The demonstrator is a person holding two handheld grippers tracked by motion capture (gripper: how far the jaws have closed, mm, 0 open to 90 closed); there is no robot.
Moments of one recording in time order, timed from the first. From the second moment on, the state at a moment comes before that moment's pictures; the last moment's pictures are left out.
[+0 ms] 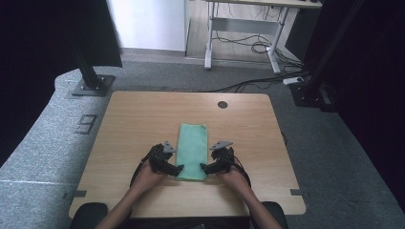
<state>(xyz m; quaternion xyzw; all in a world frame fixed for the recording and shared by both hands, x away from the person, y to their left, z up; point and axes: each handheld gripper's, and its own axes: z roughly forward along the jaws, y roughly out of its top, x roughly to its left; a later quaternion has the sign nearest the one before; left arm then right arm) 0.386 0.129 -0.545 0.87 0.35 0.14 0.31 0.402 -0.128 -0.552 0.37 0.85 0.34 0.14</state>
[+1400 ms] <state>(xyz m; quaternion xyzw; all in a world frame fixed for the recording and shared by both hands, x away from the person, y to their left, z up) 0.401 0.137 -0.549 0.85 0.38 0.14 0.33 0.378 -0.133 -0.547 0.35 0.86 0.36 0.11</state>
